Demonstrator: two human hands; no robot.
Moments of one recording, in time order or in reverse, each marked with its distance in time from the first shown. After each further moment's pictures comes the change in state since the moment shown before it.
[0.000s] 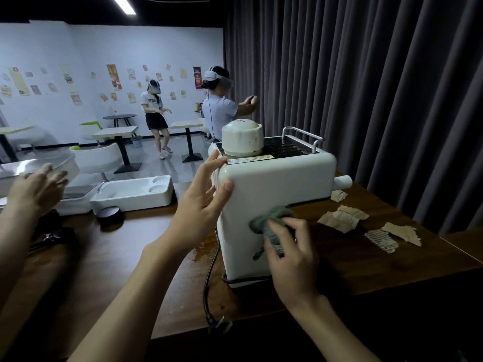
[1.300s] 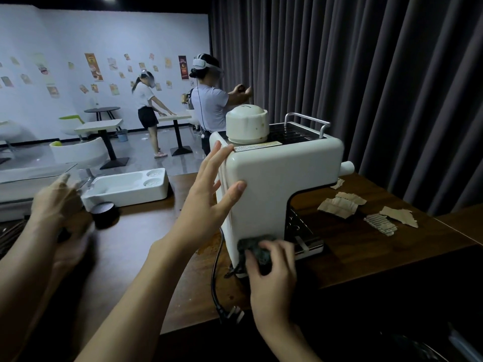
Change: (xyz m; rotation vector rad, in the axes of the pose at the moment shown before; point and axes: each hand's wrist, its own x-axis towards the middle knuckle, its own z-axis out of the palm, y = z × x) left_hand -0.004 -0.021 -0.004 0.011 -0.038 0.018; right_hand -0.051 -0.058 0.033 0.188 0.009 0.580
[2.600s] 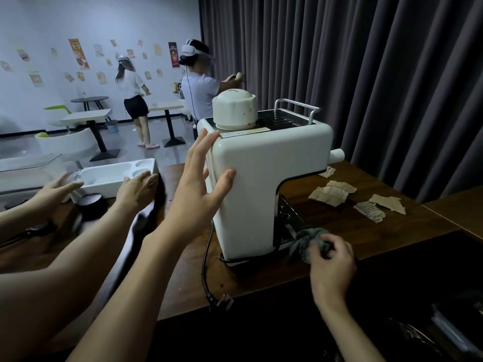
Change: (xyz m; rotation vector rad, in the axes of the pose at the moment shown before) left_hand -0.003 0.001 0.010 0.048 0.075 -0.002; right_hand 0.049 0.073 -0.070 -0.045 0.091 0.356
